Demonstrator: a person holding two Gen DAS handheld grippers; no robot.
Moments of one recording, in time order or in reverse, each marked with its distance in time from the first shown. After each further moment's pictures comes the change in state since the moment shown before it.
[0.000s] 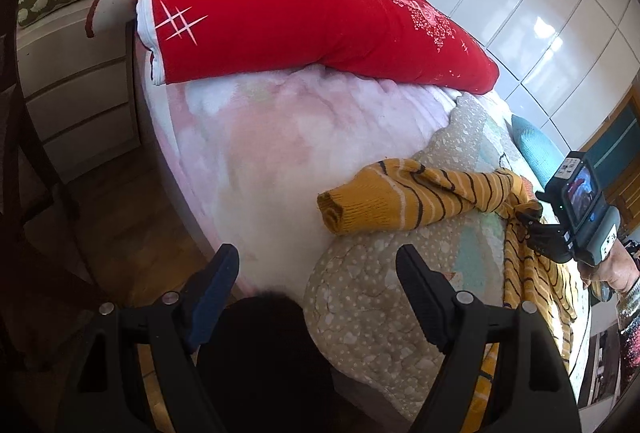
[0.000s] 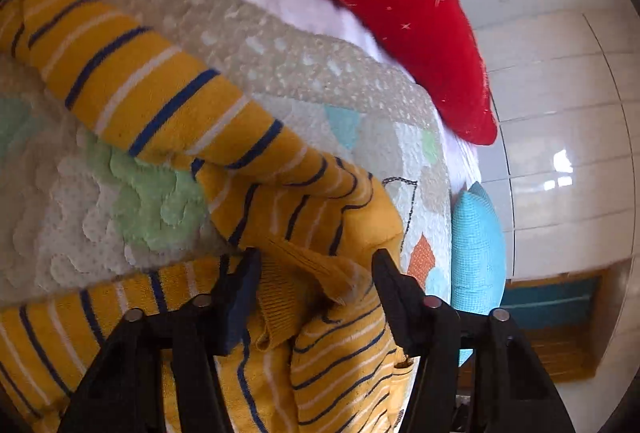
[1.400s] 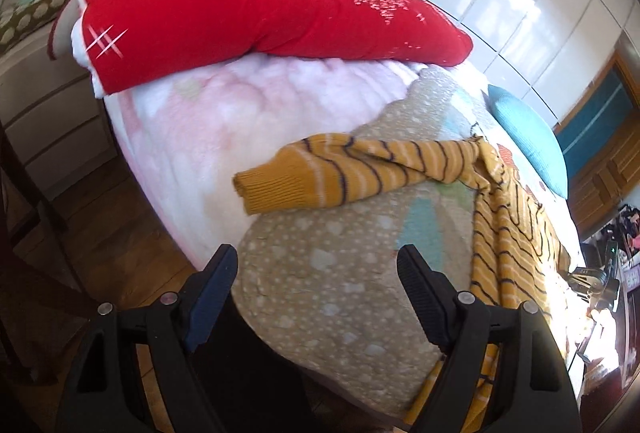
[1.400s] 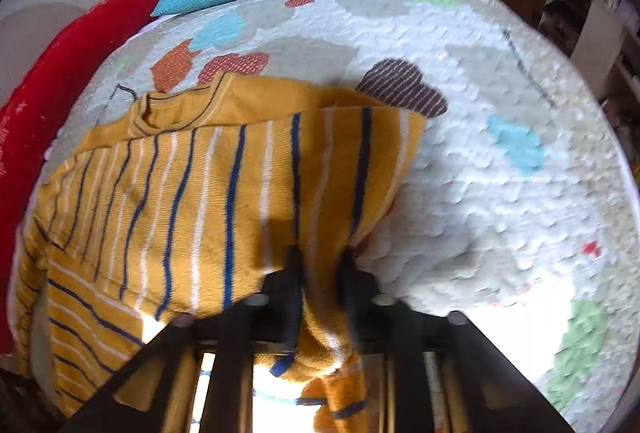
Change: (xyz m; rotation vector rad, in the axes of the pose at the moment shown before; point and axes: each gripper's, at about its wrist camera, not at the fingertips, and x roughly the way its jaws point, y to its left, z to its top) left arm -0.001 -0.061 -0.010 0.119 0.041 -0.041; right arm 0.048 -0.110 -0.366 1.521 0.166 0.384
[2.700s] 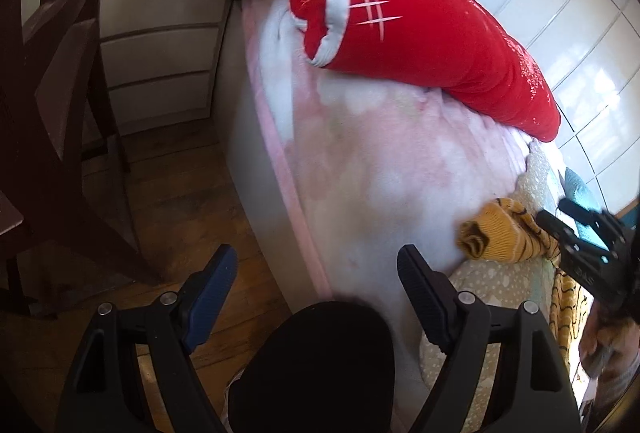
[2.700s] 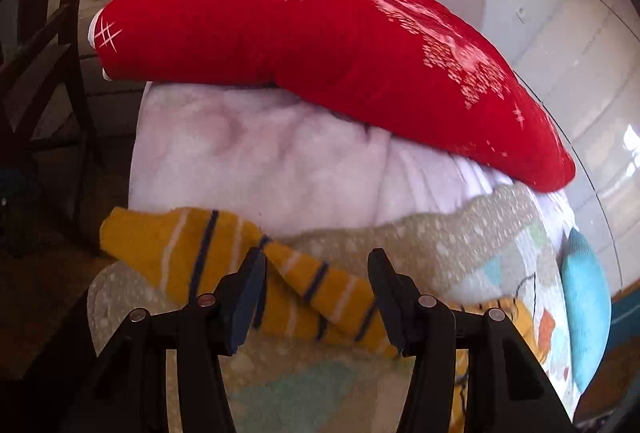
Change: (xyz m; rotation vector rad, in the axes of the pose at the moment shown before) left arm -0.007 0.155 -0.008 -0.336 -0.042 0.177; right arm -0.031 0.493 -0.226 -1.374 -0.238 0.195
